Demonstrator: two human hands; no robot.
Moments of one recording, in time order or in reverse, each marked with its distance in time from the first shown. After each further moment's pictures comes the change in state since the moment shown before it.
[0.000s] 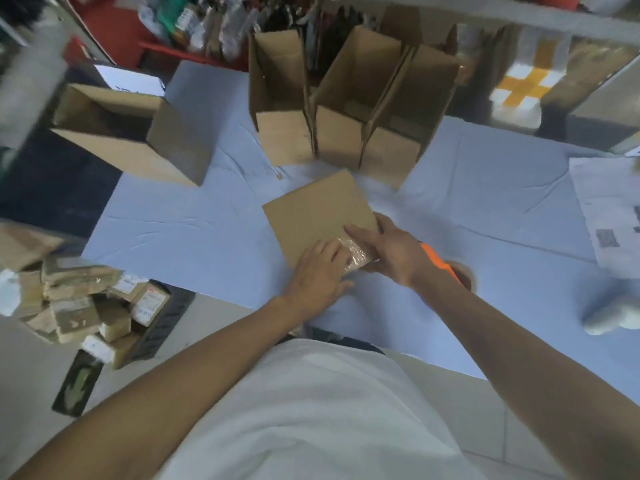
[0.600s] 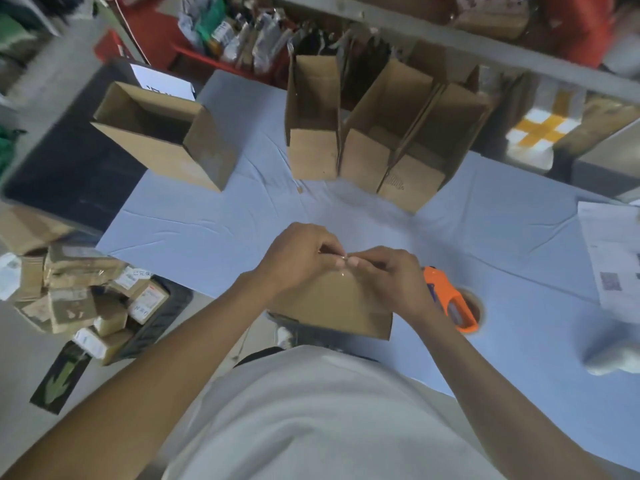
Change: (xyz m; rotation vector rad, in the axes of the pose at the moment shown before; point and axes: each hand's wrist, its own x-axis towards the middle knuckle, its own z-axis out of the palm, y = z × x) left_hand -0.004 -0.039 -0.110 -0.476 -0.045 -0.218; right_hand -0.020 -0.079 -0.024 0.652 0.156 0.144
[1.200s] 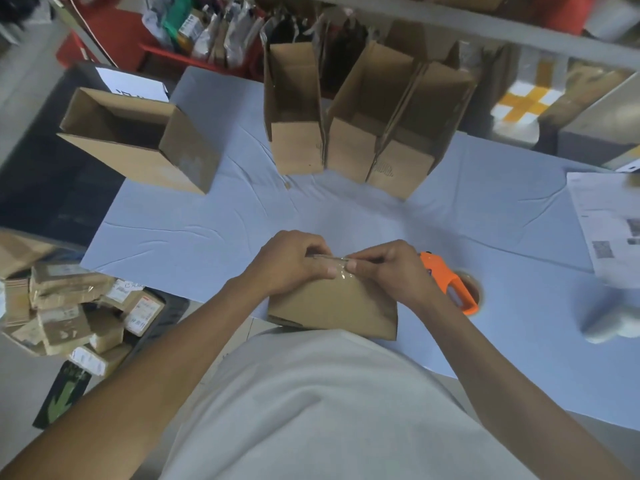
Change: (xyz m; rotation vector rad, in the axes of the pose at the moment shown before) left_hand 0.003 -0.022 0.007 -0.015 -0.108 -0.139; right_hand 0.004 0.014 -0.003 0.162 -0.055 0.151
